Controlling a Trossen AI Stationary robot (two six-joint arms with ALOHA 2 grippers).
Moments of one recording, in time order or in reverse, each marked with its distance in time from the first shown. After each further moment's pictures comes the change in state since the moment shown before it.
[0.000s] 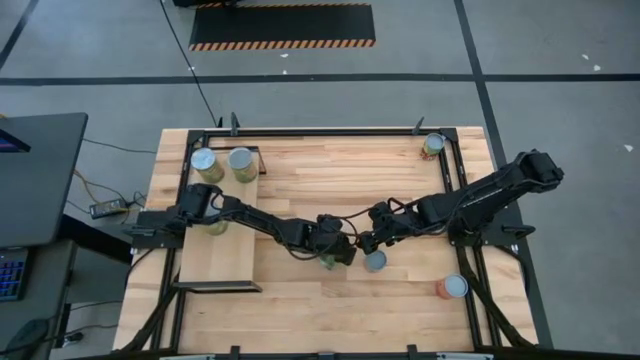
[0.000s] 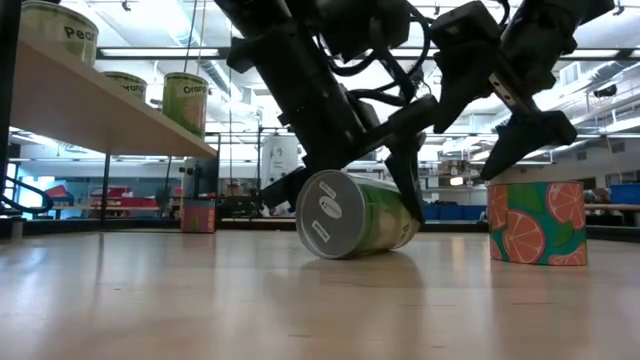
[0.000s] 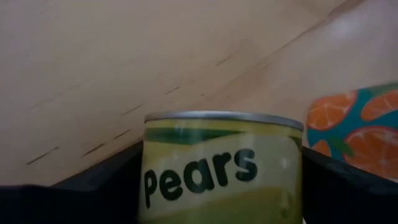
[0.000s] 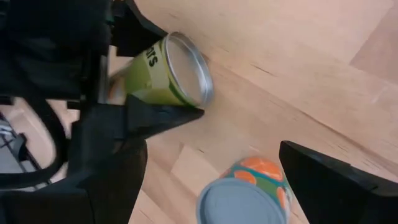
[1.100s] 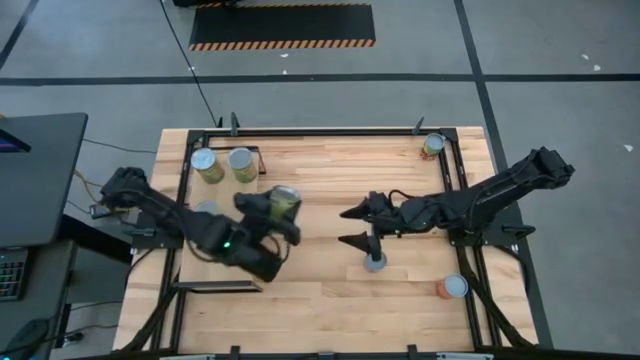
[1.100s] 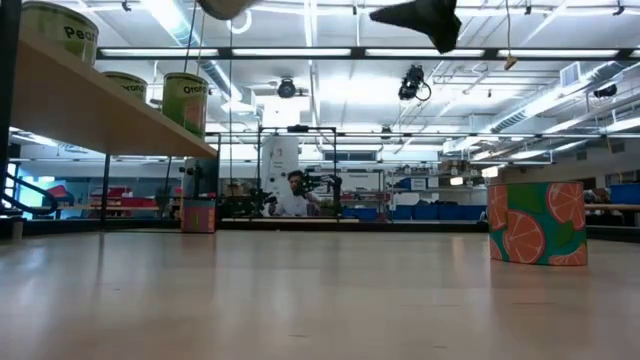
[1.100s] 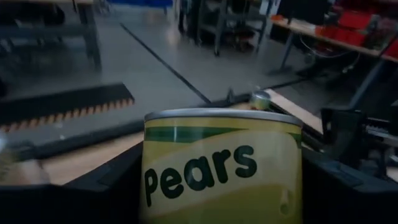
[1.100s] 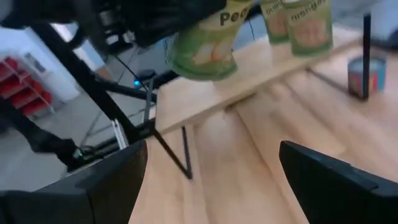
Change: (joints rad) left arm -0.290 -0.592 -0.001 -0.606 -0.990 -0.035; right arm 0.050 -0.117 0.002 0.657 0.178 -0.836
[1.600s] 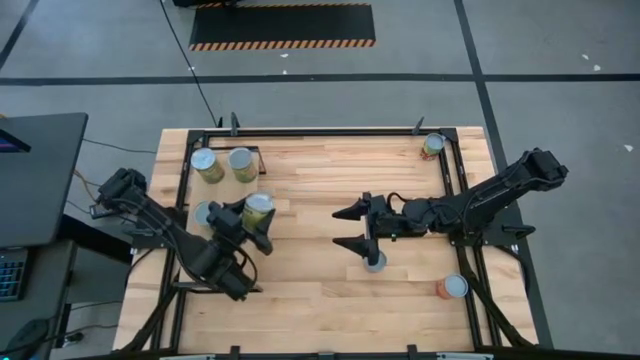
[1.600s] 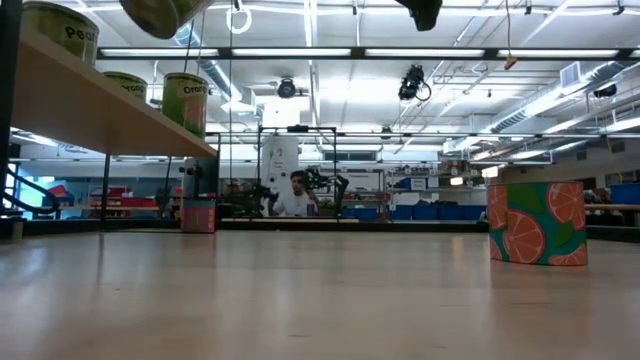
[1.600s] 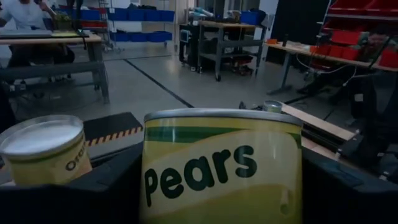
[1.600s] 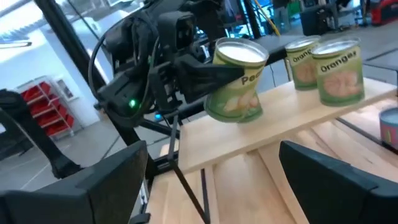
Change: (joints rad) left arm -0.174 -0.004 -0.146 -0.582 -0.165 -0.660; right arm 0.019 0.071 -0.002 0.270 0.014 -0.088
